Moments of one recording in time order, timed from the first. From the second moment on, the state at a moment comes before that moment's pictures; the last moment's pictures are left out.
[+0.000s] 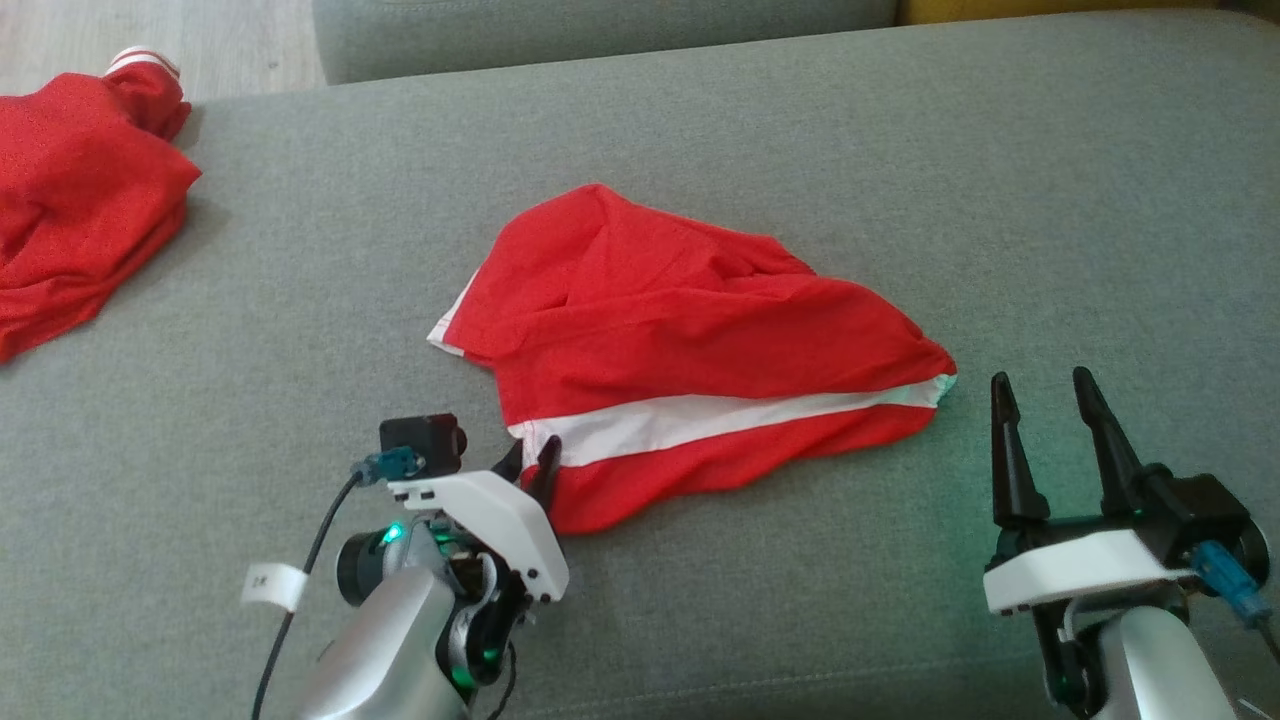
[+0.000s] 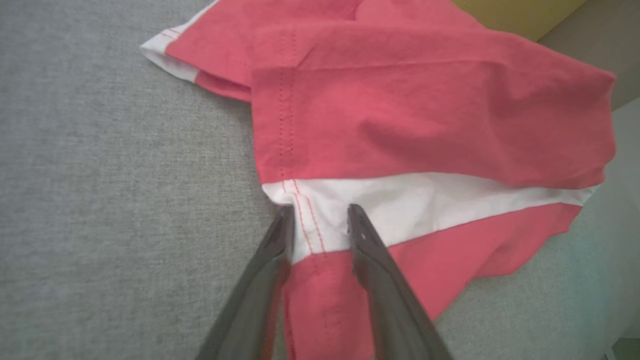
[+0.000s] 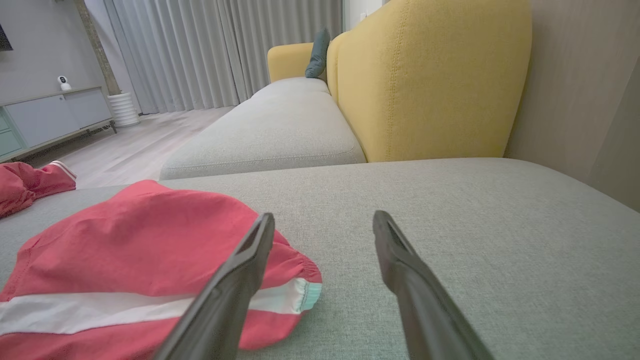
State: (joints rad) left arm -0.33 0.05 -0.54 0.58 -0.65 0.09 0.02; right arm -0.07 -0.05 -0.02 0.26 0.09 0.12 -0.25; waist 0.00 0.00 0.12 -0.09
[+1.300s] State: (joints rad) left arm -0.23 0.12 -0.50 0.42 -0.65 0.16 -0.09; right arm -0.18 -0.05 0.08 0.57 0.04 0.12 -0.21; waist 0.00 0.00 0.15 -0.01
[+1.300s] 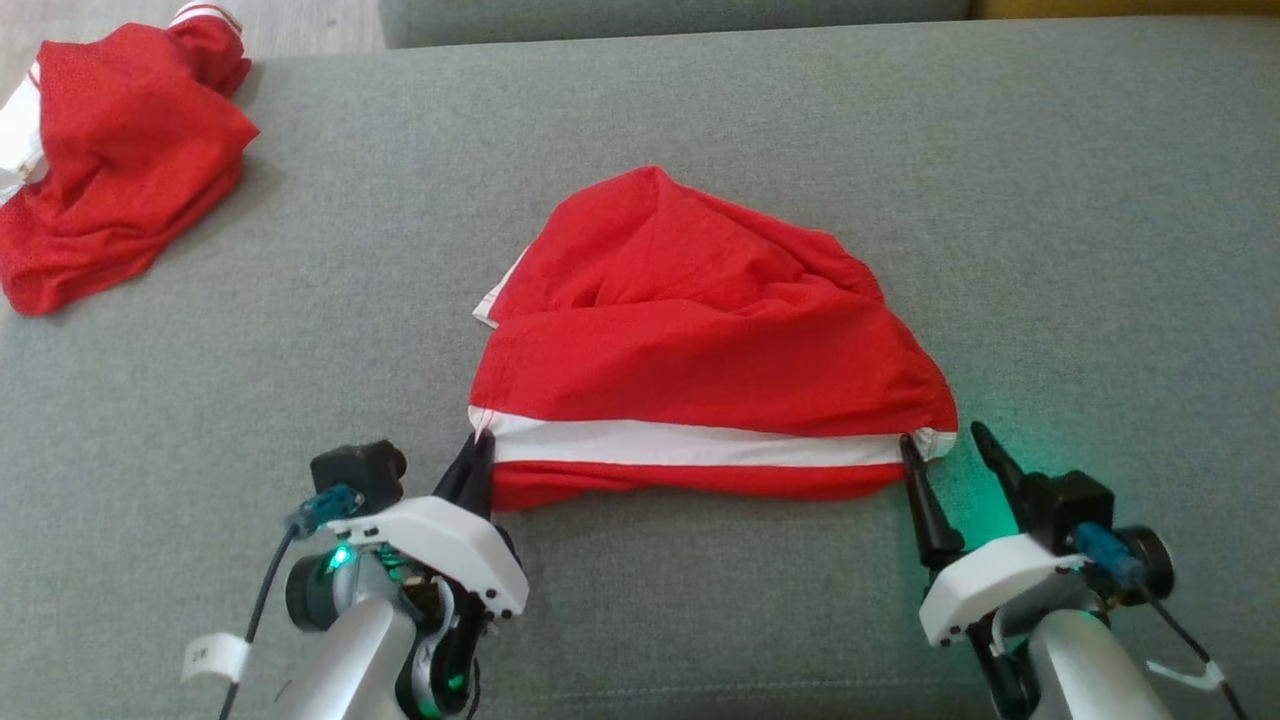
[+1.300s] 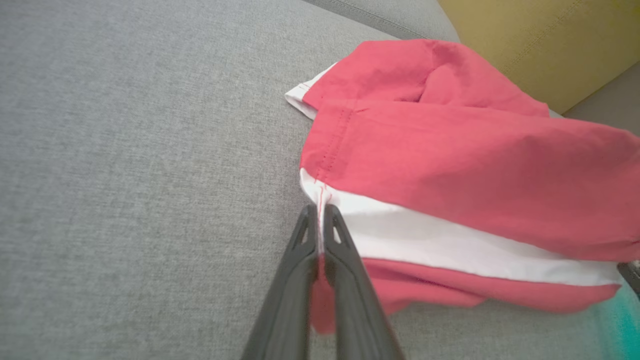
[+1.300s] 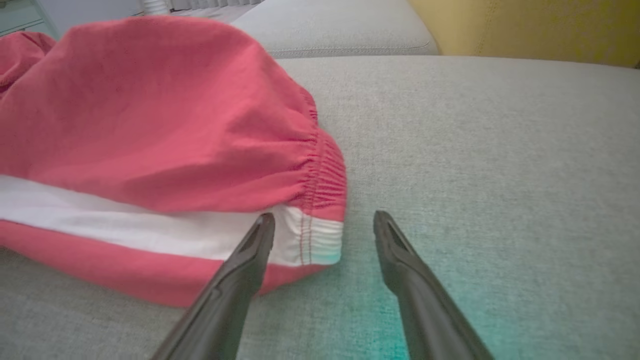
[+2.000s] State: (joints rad) left arm -0.23 0.12 -0.48 0.36 -0.66 0.15 -0.20; right arm -0.24 -0.05 0.14 0.60 0.05 0.12 -0.23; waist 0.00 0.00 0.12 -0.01
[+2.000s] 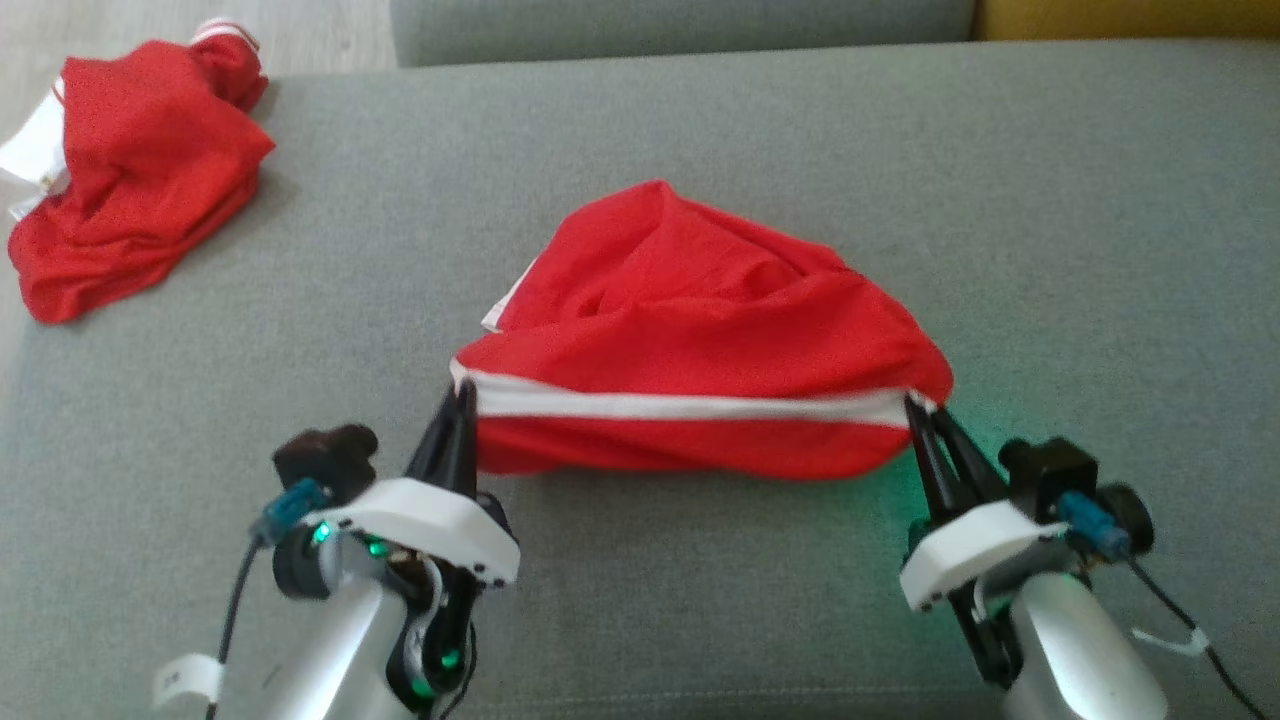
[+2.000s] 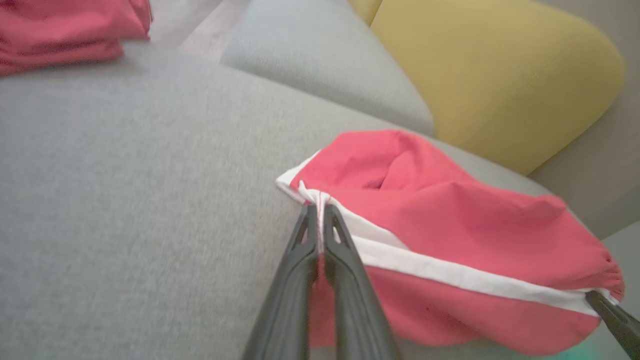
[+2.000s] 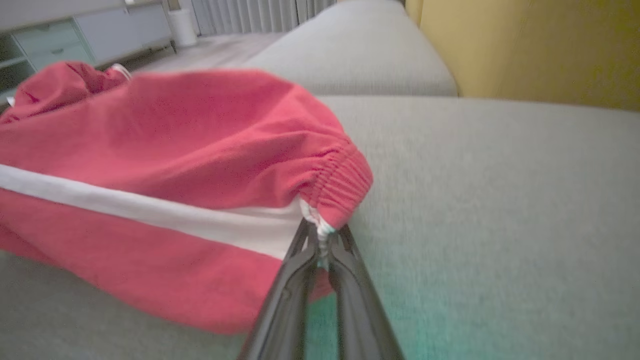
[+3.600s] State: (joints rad) left arm -1.15 0.16 -0.34 0.39 -0.43 0.05 -0.26; right arm -1.13 -0.14 0.23 0.65 0.02 0.12 -0.26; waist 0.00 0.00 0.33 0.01
